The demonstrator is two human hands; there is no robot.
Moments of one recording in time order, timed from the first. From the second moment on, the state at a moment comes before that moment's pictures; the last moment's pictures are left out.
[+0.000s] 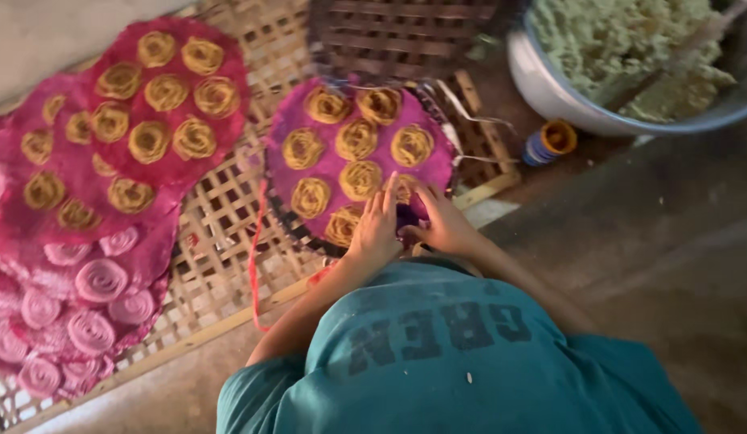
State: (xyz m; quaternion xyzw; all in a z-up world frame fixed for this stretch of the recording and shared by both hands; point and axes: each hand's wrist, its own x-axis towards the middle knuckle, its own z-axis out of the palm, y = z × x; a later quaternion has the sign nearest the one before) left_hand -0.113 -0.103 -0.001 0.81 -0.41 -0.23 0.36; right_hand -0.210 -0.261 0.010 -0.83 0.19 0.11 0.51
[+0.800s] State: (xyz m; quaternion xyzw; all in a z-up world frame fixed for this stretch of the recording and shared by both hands) left_hand -0.135 -0.266 0.014 0.74 -0.35 -0.39 0.42; right_hand -0.309 -0.404 -0.015 -0.86 0.22 -0.30 0.35
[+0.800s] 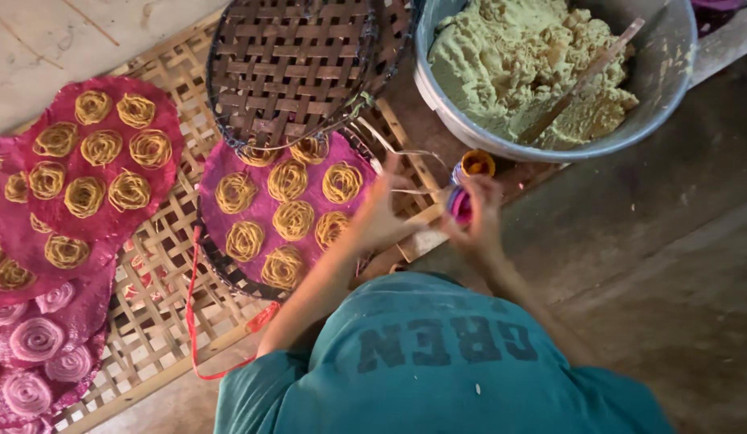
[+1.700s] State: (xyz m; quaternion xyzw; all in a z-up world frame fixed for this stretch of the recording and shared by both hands) left_hand 0.022 -0.274 -0.085 0.27 0.06 -0.37 0.89; right_hand -0.311 -0.457 -0.009 -0.85 0.18 -0.45 0.21
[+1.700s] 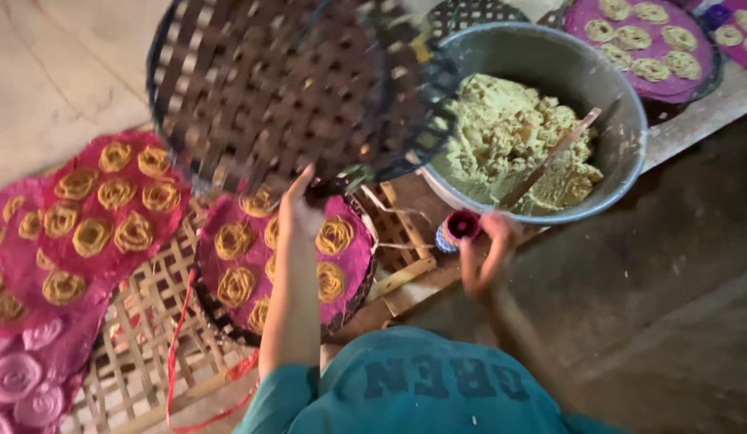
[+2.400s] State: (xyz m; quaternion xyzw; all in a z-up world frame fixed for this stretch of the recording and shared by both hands) left_hand 0.067 -0.491 -0.118 0.69 -0.20 -0.04 0.69; right_hand -0.214 -0.733 -0.098 -0.51 0.56 -0.21 0.62
